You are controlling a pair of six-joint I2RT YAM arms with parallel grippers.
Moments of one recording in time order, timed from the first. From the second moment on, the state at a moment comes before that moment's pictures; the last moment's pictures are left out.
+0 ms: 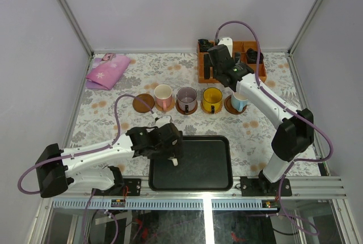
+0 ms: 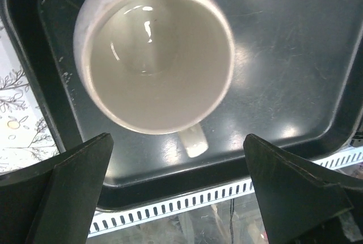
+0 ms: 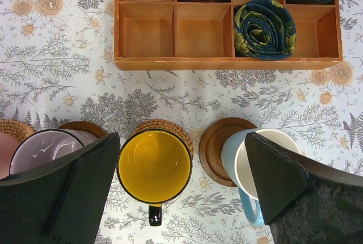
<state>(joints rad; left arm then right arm) -1.09 1.18 0.83 -0.78 -0.15 -1.06 0.56 1.71 1.58 -0.58 0.51 0.30</state>
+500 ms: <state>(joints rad) -1.09 1.18 0.74 -0.83 -0.17 -1.19 0.56 1.72 1.59 -0.59 0.50 0.30</state>
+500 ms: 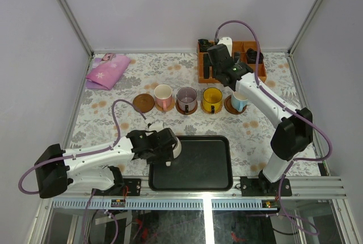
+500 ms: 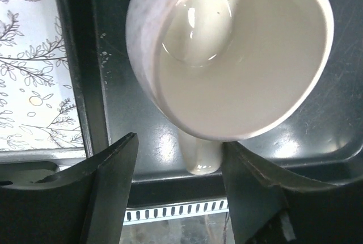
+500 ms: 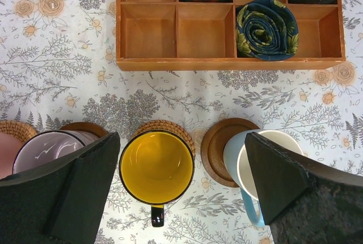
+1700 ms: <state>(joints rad) -1.11 1.26 0.72 -0.81 -0.24 -1.02 0.56 1.72 1.59 -0.59 0.48 0.34</state>
